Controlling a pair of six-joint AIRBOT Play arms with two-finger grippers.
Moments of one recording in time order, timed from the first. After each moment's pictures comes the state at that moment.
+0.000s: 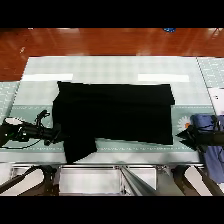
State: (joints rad) left arm 0.38 -1.20 0.38 0.84 -1.20 -1.18; right arm -0.76 -0.93 0.41 -1.07 1.31 1.39
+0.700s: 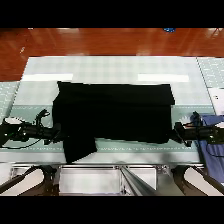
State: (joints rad) left arm 0.38 -1.19 0.39 0.83 -1.20 -1.18; right arm -0.55 -1.11 0.39 -0.87 1.20 1.28
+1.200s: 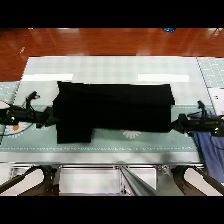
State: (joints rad) left arm 0.37 -1.21 0.69 0.81 -1.30 -1.22; right arm -0.54 -1.11 0.55 -0.82 1.23 1.22
